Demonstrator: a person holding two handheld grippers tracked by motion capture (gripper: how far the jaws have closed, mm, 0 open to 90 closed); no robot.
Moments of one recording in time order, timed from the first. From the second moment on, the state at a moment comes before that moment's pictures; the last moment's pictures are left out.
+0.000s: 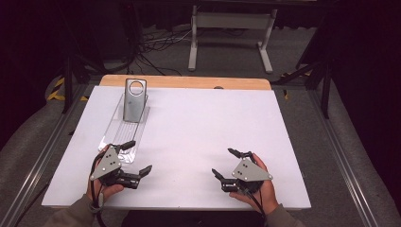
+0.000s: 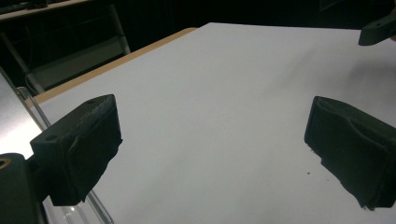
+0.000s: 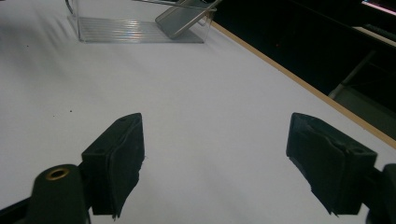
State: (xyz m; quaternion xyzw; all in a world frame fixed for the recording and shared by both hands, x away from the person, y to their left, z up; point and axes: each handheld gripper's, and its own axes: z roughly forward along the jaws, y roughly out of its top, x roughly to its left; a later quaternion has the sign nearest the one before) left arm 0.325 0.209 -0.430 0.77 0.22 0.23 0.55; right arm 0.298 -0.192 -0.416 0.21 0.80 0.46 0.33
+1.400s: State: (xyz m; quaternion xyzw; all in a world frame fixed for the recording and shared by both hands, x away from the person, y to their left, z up) left arm 0.331 0.201 -0.436 0.79 0.20 0.21 0.54; right arm 0.304 -0.202 -0.420 0.23 0.80 0.44 0.33
